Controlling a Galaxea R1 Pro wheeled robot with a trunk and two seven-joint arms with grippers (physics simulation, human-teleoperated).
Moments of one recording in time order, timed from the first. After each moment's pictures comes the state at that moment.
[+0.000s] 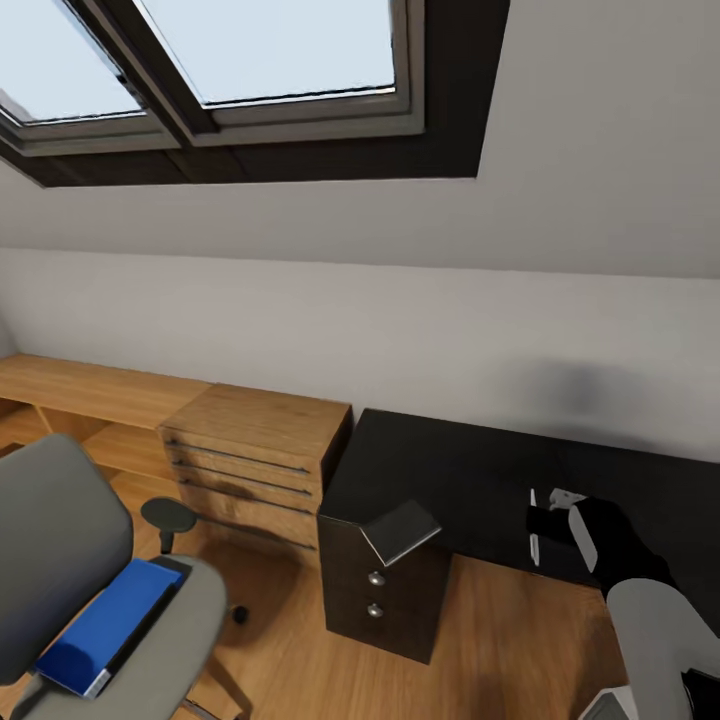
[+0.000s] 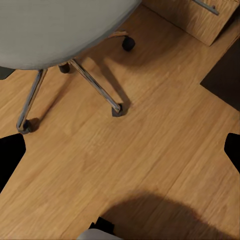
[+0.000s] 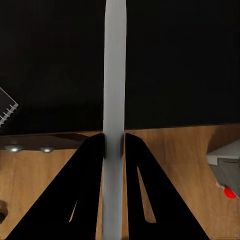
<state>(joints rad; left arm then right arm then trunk) -0.16 -0.01 -0.03 -0.07 0.43 -0.66 0.04 -0.77 -0.17 -0.36 -0.65 0.05 0.73 0.12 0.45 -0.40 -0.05</state>
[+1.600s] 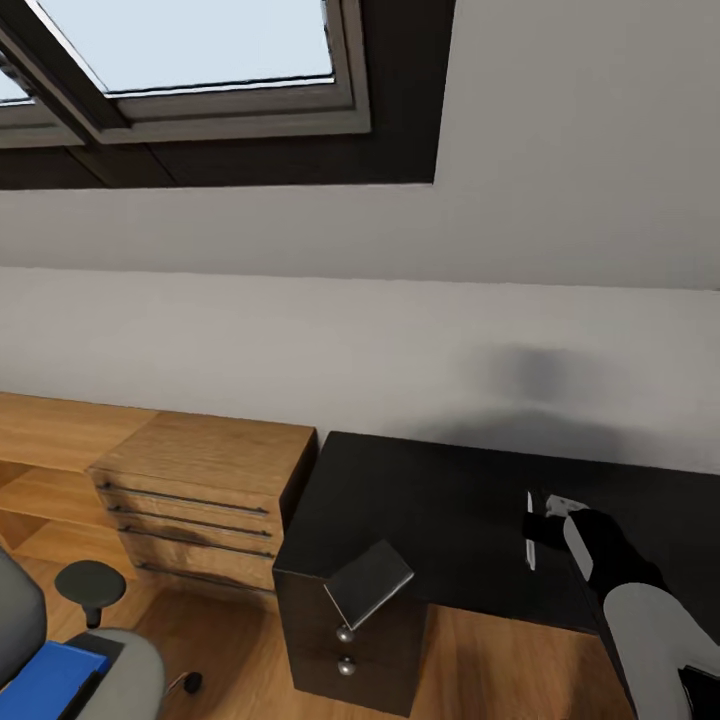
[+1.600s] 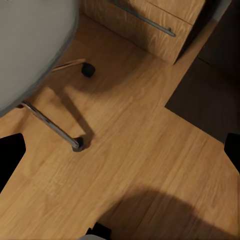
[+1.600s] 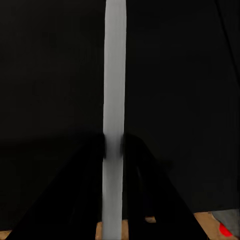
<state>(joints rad) -0.16 -0.01 -0.03 -0.07 0.43 -0.66 0.04 -0.77 -0.17 -0.35 -0.57 0.05 0.61 0.12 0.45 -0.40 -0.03</state>
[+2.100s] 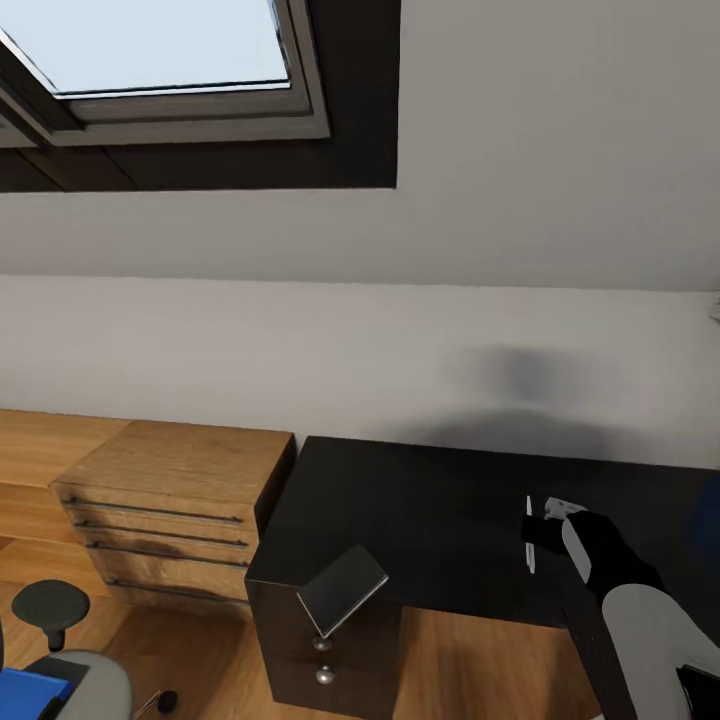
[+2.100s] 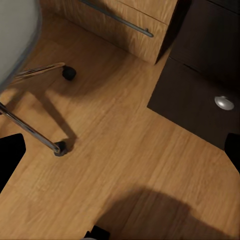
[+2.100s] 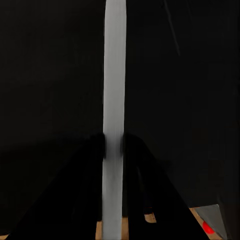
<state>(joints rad) -0.16 -0.01 -0.03 -0.07 0.43 -0.66 0.04 -0.77 -0.17 -0.35 -0.55 0.06 0.60 0.11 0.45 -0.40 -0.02</state>
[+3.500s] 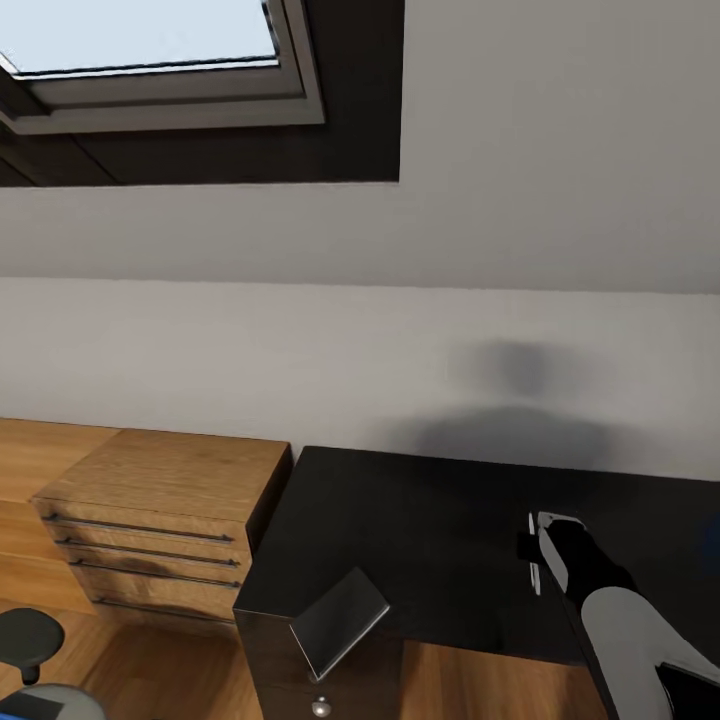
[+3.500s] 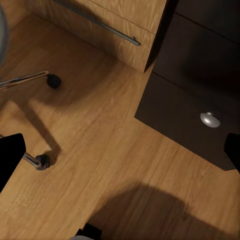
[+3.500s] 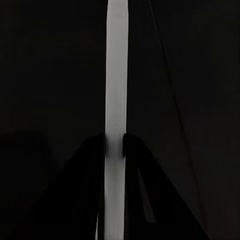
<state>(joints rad) -0.16 -0.03 -0.03 -0.07 0.43 -0.66 0.04 -0.77 -0.12 -0.32 -0.48 0.11 0.59 -0.08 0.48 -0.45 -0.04</state>
